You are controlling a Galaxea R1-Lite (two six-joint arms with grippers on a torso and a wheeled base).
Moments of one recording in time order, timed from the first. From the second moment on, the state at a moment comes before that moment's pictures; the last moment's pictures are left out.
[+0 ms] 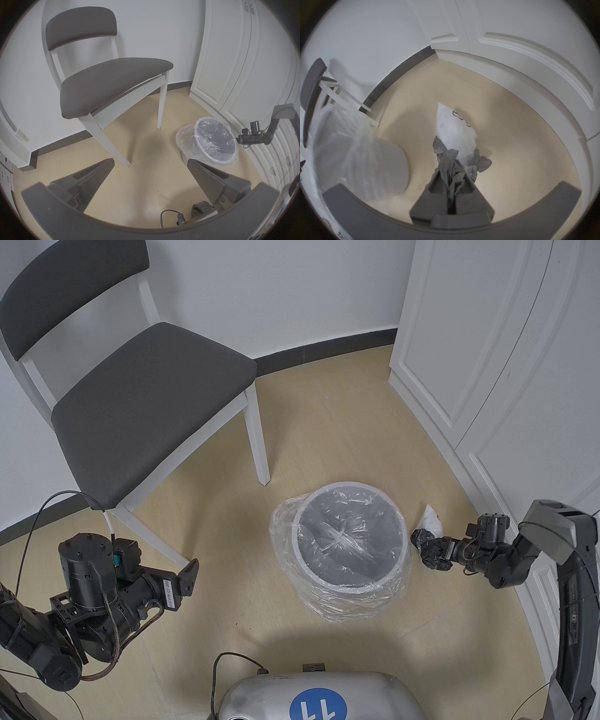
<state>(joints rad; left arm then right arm) -0.48 1.66 -0.27 -1.05 0.36 -0.09 -0.05 2.58 -1.16 -0.96 0.23 0.26</state>
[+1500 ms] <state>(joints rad) -0.43 1.55 -0.27 -1.07 0.36 -0.06 0.43 1.70 -0.99 -0.16 0.41 0.57</state>
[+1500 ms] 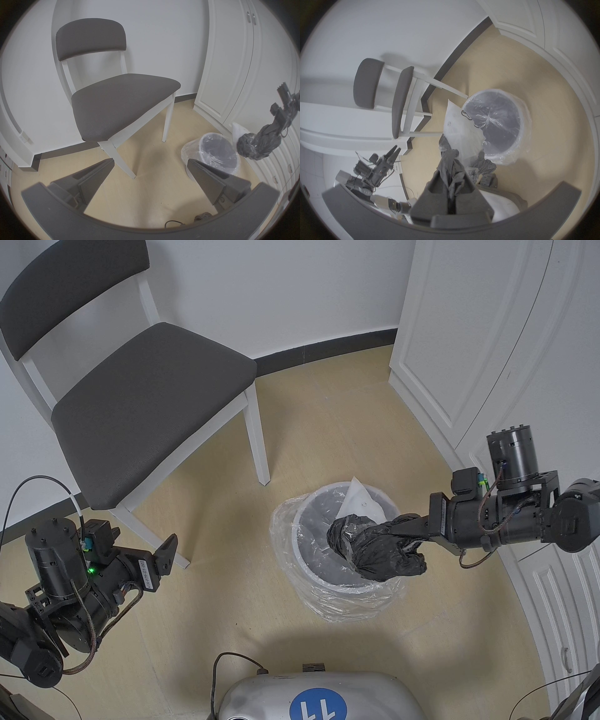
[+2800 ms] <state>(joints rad) -0.40 1.55 -0.28 -1.07 0.36 -0.06 0.33 2.14 -1.13 -0.44 0.37 0.84</state>
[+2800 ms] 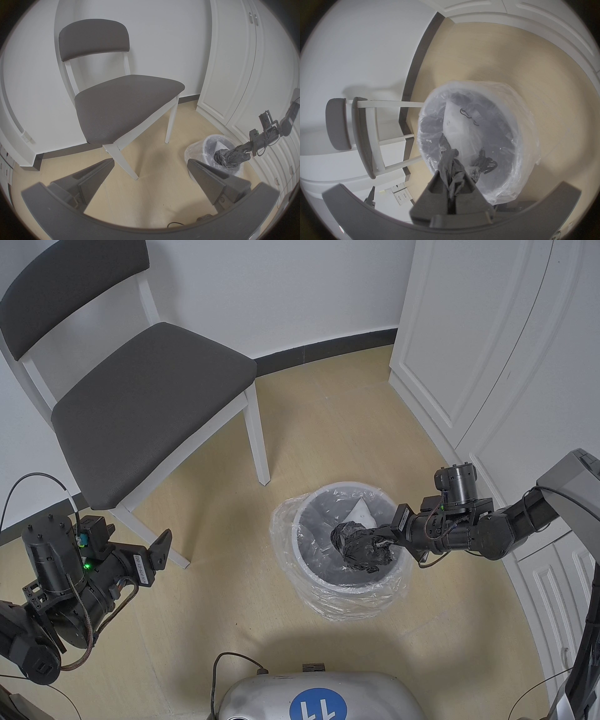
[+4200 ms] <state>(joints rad) -0.40 1.54 -0.28 -1.07 0.36 -0.06 0.40 2.21 -1.08 -0.60 0.30 0.89</state>
